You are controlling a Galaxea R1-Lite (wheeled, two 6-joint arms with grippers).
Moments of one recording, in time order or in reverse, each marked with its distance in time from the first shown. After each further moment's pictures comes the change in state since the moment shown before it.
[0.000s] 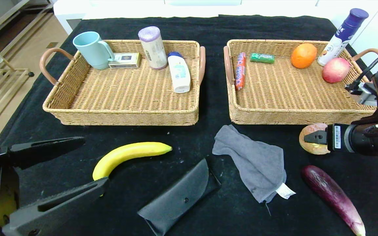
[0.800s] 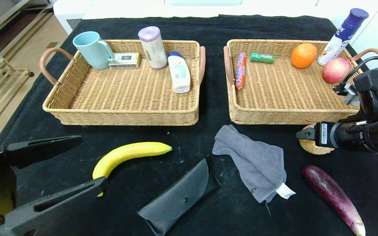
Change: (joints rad) left arm 0.000 -0.008 -0.002 0.000 0.000 0.000; right arm -0.021 0.080 -0.009 -0.084 -0.002 0.000
